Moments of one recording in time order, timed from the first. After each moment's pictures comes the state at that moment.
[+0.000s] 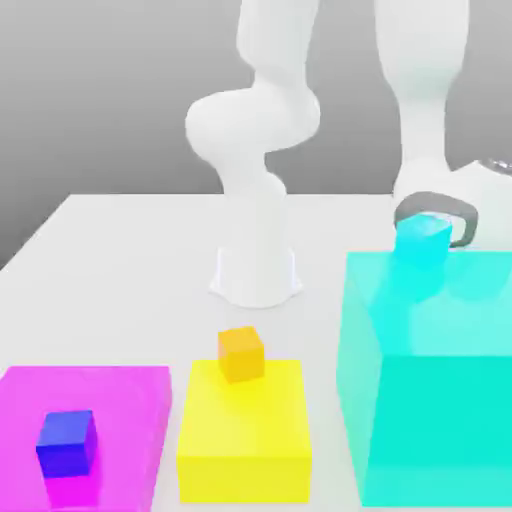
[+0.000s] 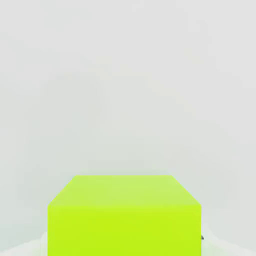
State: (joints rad) arm 0.59 0.22 0.35 -2.71 -0.31 2.91 -0.97
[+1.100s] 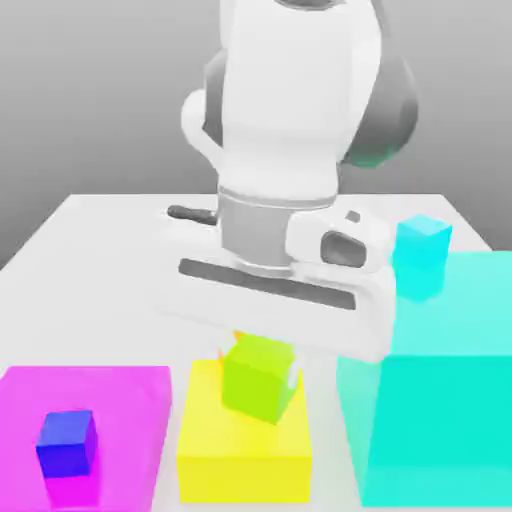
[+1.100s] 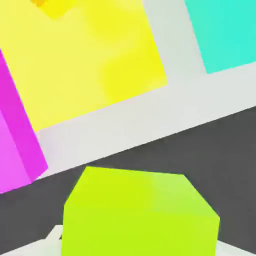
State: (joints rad) arm -0.14 0.04 0.12 -2.31 -0.09 2.42 -1.99
